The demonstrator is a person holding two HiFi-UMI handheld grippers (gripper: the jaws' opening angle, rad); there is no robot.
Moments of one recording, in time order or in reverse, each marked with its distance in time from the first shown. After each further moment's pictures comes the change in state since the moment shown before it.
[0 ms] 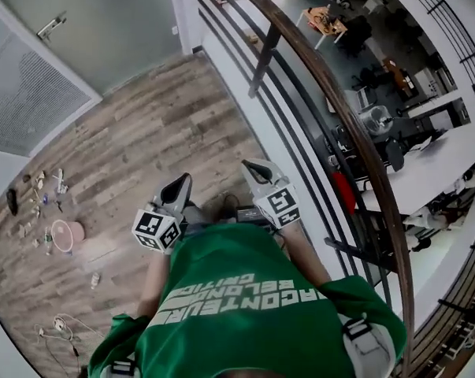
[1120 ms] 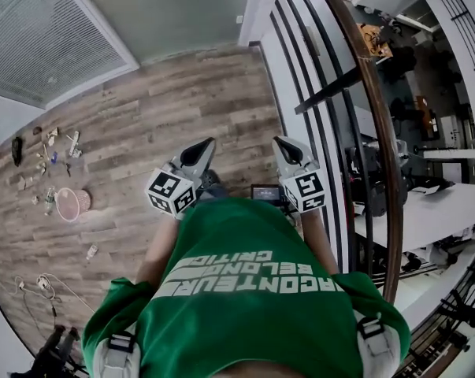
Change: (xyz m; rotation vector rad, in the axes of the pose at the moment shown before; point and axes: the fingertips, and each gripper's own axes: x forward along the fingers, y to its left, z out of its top) left arm 0.045 0.239 0.104 -0.051 -0.077 0.052; right arm 0.239 -0.041 0.104 -0.100 0.050 0.052
